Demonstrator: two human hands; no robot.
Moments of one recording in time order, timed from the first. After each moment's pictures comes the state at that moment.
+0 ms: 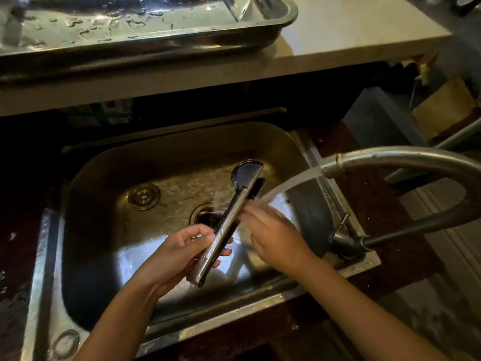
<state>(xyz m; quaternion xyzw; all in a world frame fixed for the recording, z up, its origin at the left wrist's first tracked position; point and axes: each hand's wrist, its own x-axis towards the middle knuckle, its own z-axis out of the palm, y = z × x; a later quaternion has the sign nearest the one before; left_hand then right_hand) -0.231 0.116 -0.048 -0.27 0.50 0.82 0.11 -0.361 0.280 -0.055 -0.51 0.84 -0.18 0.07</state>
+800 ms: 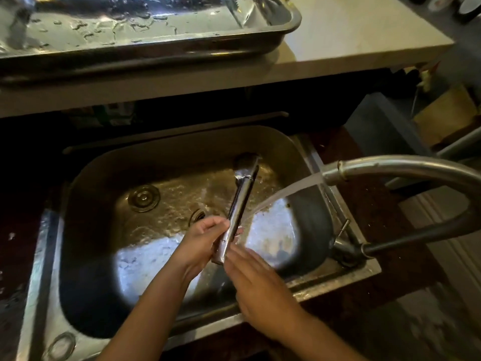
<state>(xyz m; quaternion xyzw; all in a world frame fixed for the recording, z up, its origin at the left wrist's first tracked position) -0.274 0.140 -0.059 -0.34 0.49 0.80 0.04 -0.297 0.295 -0.063 -0.56 0.81 -0.17 0.10</state>
